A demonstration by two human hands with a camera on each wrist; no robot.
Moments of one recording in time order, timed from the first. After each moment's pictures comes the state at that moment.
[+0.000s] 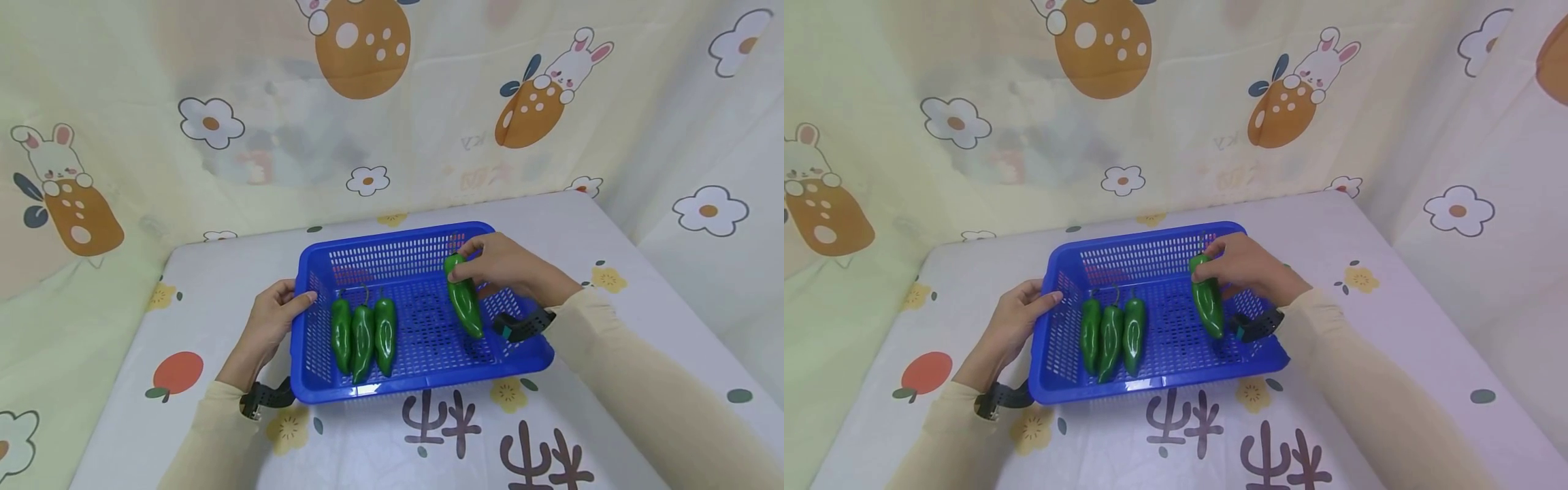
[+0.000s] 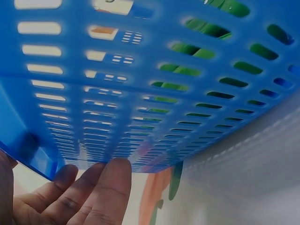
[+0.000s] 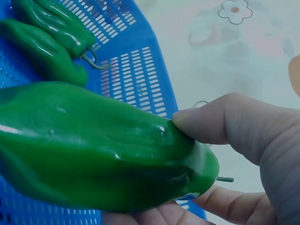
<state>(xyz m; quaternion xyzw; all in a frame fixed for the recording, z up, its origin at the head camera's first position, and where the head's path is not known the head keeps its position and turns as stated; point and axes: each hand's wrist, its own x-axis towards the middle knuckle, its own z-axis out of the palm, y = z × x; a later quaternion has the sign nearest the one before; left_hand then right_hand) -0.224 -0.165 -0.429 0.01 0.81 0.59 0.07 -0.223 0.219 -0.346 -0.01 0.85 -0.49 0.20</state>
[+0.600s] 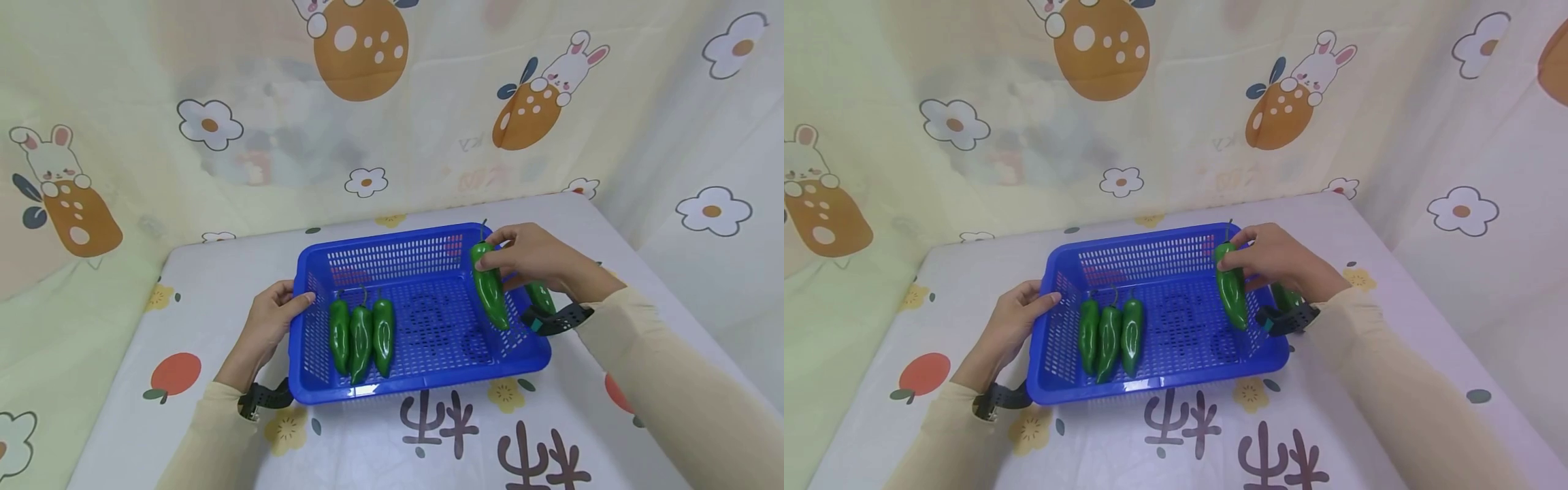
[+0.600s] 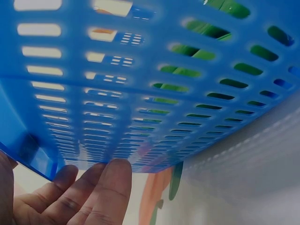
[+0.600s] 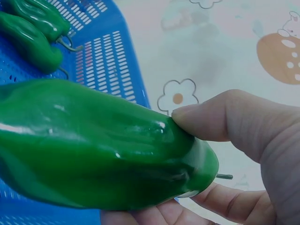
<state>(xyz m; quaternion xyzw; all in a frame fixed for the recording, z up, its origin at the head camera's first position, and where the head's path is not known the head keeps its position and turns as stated) -0.223 -0.164 -0.427 0.01 0.81 0.58 0.07 -0.216 0.258 -0.331 0.02 0.86 -0.47 0.18</state>
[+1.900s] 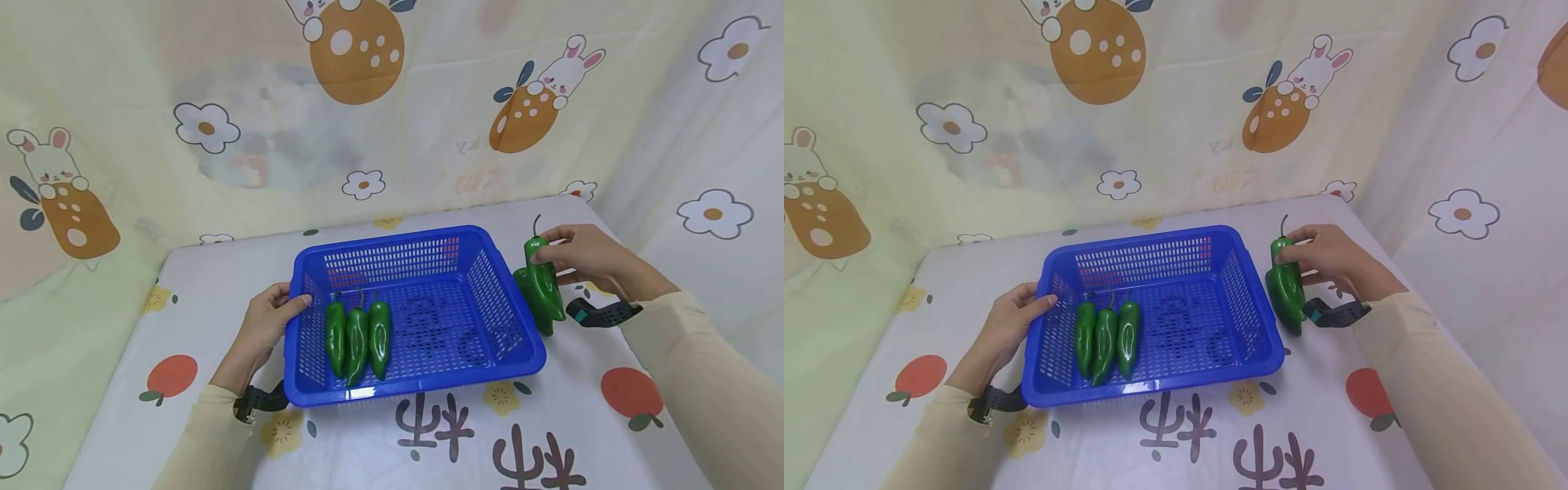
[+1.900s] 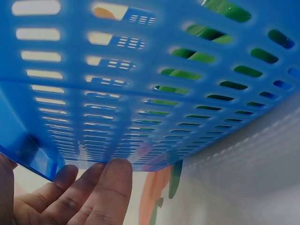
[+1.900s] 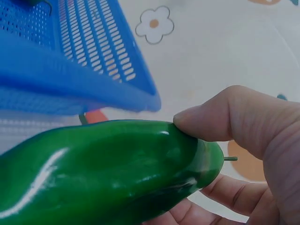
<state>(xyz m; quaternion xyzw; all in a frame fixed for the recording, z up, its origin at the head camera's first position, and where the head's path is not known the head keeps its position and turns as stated) -0.220 -0.163 -0.424 0.00 0.81 0.58 0.07 -0.217 0.344 -0.347 0.05 0.88 -0.45 0.15</state>
